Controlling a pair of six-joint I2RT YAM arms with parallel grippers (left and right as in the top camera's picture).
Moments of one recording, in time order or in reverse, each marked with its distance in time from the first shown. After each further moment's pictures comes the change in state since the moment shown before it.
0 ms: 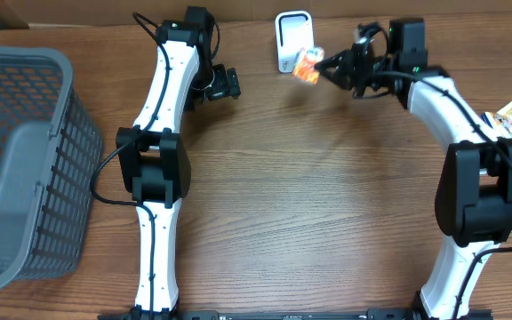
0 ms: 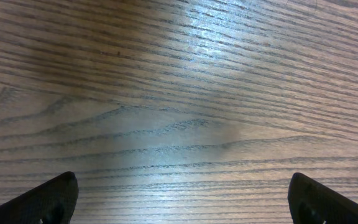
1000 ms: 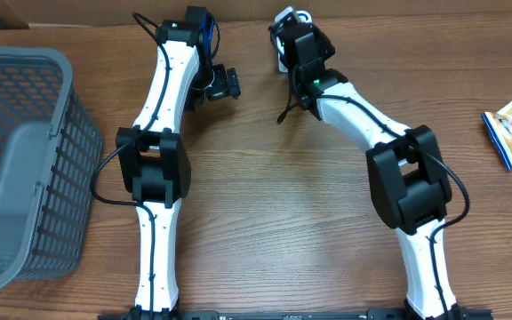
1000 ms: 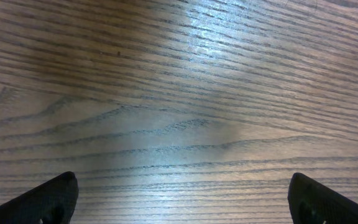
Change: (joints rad) left arm 0.000 0.000 0.000 0.000 0.000 0.000; right arm 0.361 0.227 0.209 0.244 1.395 -1.210
